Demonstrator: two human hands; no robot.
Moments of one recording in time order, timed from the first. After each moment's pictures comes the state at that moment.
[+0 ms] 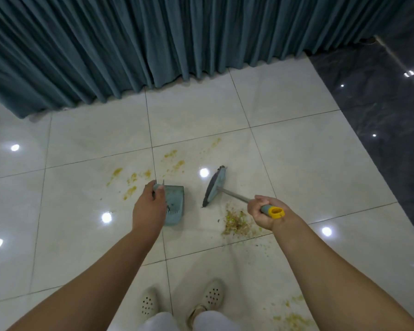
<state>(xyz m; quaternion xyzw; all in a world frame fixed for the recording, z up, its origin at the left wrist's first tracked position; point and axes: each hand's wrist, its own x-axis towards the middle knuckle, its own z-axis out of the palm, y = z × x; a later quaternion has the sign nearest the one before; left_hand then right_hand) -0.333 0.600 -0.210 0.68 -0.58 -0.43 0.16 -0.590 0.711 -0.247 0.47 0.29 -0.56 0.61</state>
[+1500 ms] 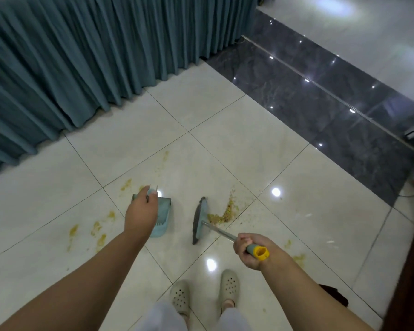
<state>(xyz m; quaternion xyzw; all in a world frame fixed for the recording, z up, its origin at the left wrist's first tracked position) -0.272 0.532 -0.191 0.49 -0.75 -0.45 0.03 -0.374 0.787 -0.215 0.52 0.29 -0.65 0.48</state>
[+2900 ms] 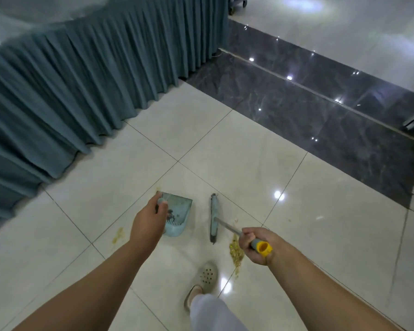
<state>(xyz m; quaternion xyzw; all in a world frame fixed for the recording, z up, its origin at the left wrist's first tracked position) -0.485 0.453 -0.204 0.39 -0.81 -0.44 0.00 -0.575 0.702 -0.223 0.47 0.32 -0.69 0.44</state>
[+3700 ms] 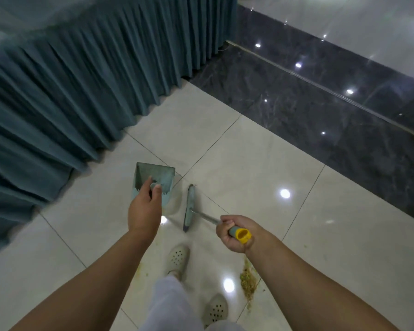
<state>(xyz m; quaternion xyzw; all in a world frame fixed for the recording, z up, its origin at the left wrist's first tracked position) -0.707 0.319 -0.205 0.41 -0.80 -0.43 0.07 -0.782 0.524 -0.227 0.49 0.20 -0.68 0.51</state>
